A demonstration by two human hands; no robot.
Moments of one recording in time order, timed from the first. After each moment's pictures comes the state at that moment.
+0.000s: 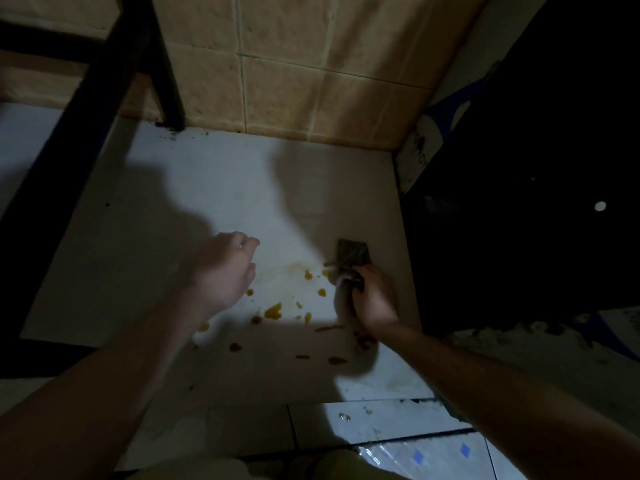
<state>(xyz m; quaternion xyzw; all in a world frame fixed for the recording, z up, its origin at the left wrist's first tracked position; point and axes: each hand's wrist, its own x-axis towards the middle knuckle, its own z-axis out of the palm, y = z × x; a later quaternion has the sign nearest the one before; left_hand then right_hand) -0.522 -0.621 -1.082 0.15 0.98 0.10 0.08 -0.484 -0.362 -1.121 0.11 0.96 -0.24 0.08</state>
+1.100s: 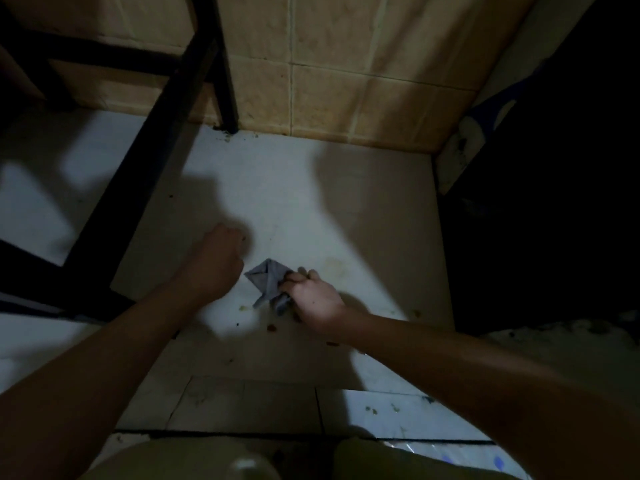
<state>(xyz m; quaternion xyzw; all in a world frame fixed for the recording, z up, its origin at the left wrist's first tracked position) -0.499 -0.683 -1.069 0.03 0.98 0.16 0.12 -0.478 -0.483 -1.114 -0.28 0.93 -0.12 0.22</state>
